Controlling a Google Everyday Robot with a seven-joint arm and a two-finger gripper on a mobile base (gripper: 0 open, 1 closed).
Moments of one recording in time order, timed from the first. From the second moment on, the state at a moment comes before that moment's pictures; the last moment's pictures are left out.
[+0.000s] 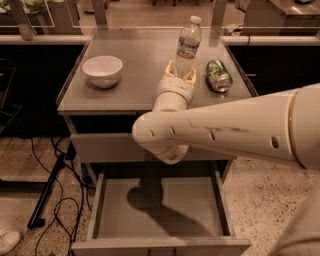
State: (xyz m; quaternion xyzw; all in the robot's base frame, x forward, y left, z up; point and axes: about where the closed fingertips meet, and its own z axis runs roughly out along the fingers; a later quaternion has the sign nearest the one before) arm 0.700 -0.076 0.902 0.17 0.65 0.00 0.75
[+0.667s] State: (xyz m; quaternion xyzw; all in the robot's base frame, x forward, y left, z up) arm 0.702 -0.082 0.899 0.18 0.62 -0.05 0.76
